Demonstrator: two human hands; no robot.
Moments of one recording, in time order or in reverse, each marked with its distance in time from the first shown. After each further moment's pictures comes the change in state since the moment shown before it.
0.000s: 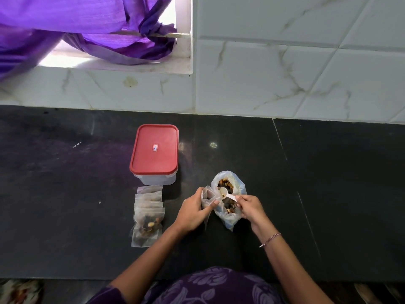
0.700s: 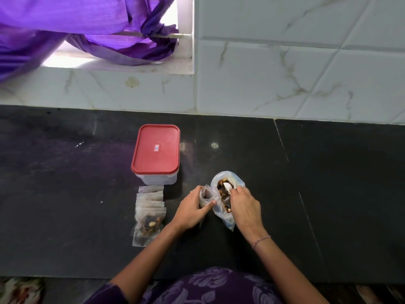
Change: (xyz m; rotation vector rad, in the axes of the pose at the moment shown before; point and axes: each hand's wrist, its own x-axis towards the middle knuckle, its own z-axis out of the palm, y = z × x) left_hand 0.003 -0.006 -0.004 0.013 0.042 0.032; right_hand -0.011 -0.003 0.014 -1.190 0.261 -0.680
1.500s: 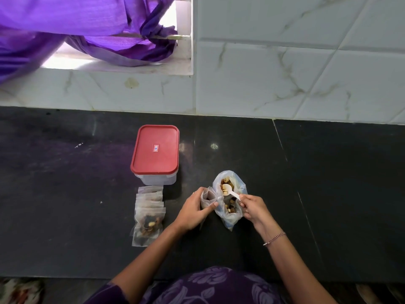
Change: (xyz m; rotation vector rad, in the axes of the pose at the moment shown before) left_hand -0.004 0.008 0.001 -0.126 -0.068 -0.010; right_hand 0.003 0.024 -0.007 1.383 -0.289 0.757
